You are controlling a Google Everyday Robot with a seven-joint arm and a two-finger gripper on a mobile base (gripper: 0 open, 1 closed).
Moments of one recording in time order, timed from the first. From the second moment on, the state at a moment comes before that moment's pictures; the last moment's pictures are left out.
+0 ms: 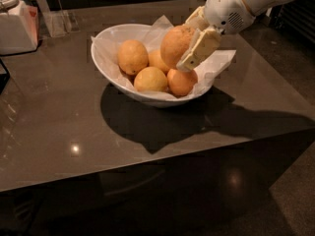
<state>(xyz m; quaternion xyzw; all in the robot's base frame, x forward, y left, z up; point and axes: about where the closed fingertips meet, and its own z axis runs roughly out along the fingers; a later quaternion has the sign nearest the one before) 0.574 -0.072 0.982 -0.64 0.66 0.18 0.35</state>
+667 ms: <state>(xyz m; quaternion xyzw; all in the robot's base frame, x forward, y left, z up) 0.501 -0.077 1.020 -0.61 0.64 0.13 0.44</state>
